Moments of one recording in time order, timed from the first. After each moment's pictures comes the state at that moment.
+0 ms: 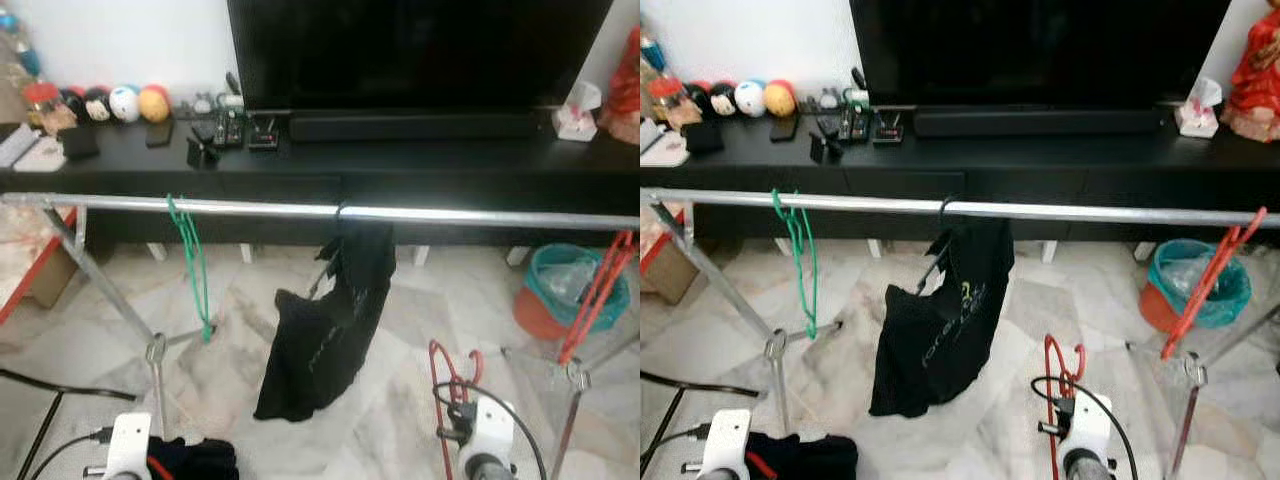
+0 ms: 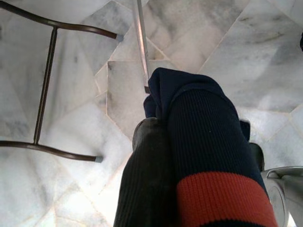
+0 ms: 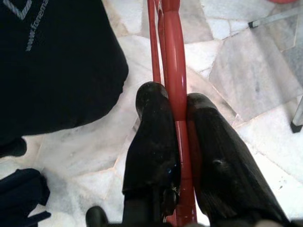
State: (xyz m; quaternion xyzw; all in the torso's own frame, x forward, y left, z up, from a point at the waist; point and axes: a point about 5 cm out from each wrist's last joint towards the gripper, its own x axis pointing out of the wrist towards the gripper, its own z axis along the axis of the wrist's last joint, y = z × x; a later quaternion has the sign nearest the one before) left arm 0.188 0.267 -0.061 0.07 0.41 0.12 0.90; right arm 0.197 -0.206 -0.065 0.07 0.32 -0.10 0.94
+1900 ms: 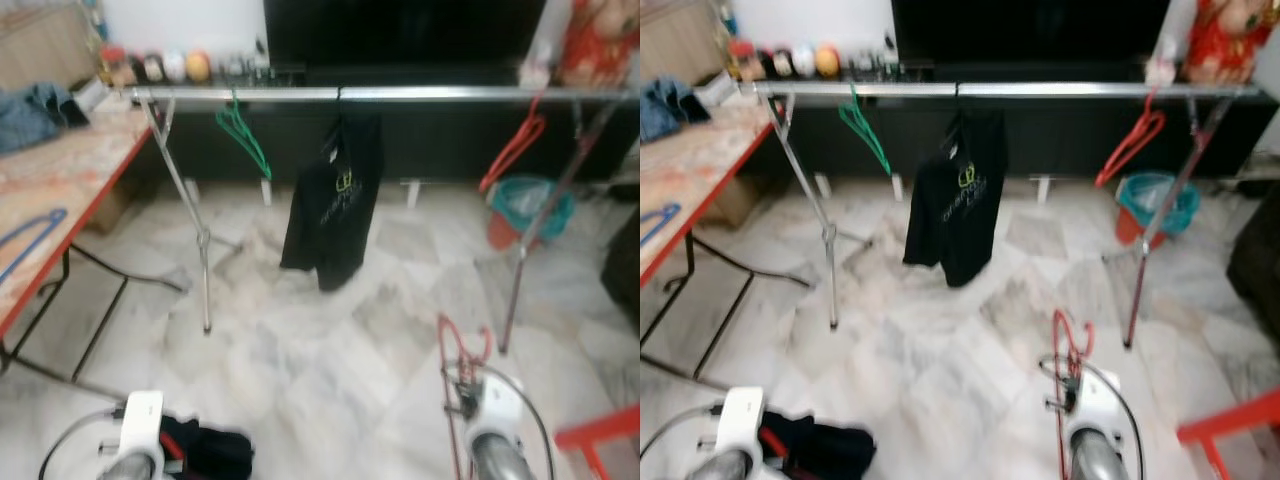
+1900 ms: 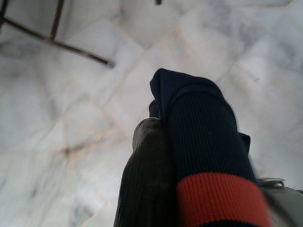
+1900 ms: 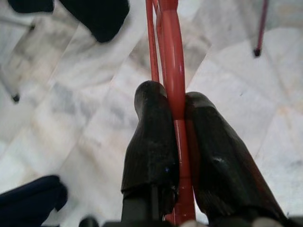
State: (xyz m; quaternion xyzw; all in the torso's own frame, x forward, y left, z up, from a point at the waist) left arm 0.213 0.257 -0.049 0.06 0.37 0.09 0.92; right arm 0.223 -0.207 -0.048 0.06 0.27 -0.09 0.96
